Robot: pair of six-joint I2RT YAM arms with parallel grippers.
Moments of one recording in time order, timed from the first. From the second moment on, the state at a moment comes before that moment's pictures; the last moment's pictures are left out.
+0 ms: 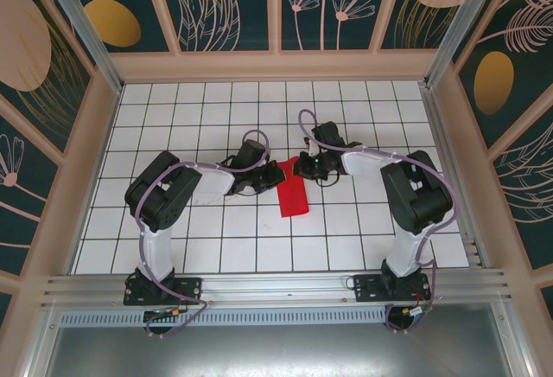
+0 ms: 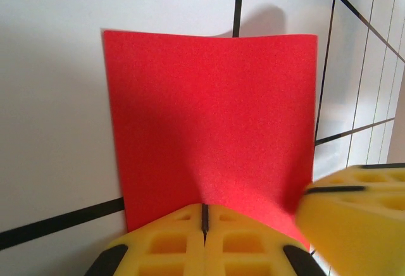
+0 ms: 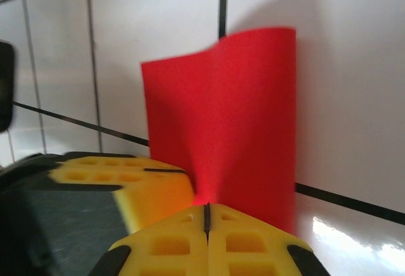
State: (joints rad) left arm -0.64 1.97 0.95 0.23 0.38 -1.01; right arm 0.49 1.83 1.03 -0.24 -0.46 0.59
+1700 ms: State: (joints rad) left arm -0.65 1.98 0.93 0.24 0.34 -0.99; right arm 0.32 1.82 0.84 -0.01 -0.57 0.56
